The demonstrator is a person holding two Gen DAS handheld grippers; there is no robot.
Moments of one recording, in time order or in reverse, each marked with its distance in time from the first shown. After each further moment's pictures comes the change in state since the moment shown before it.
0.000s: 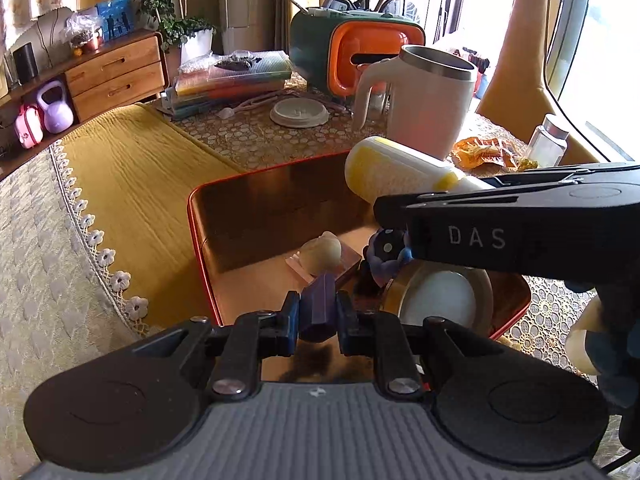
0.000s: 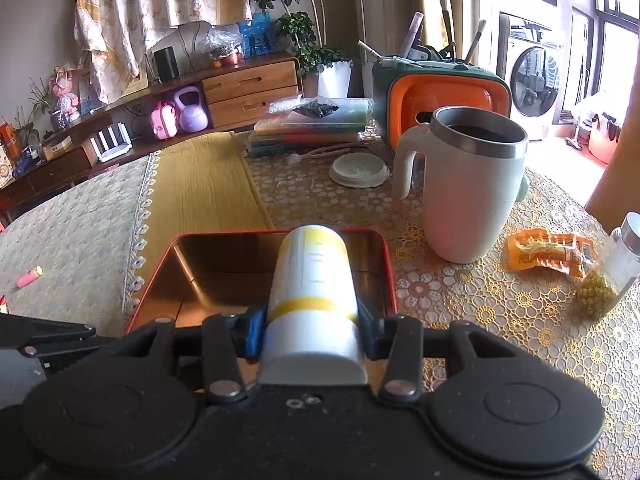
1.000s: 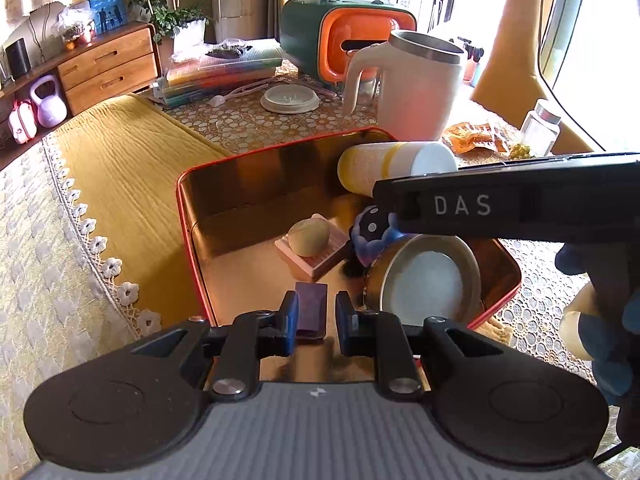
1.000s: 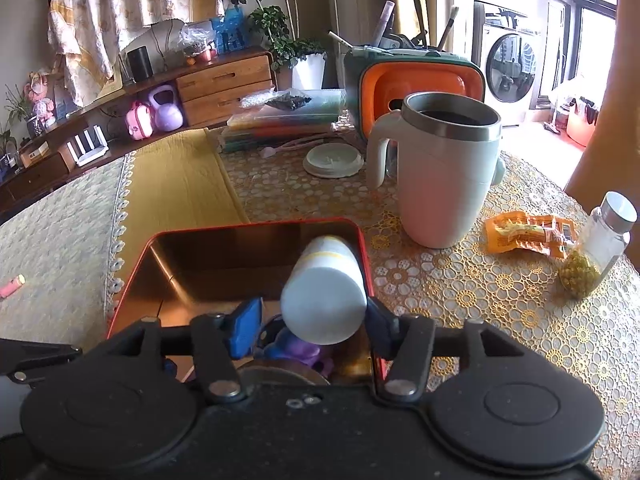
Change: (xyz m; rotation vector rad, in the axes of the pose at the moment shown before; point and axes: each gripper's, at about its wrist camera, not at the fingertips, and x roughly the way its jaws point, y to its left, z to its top) left arm -0.008 -0.007 -0.005 0.014 0.025 -0.012; right arm -0.002 -0.005 -0.002 0.051 0.022 -0.066
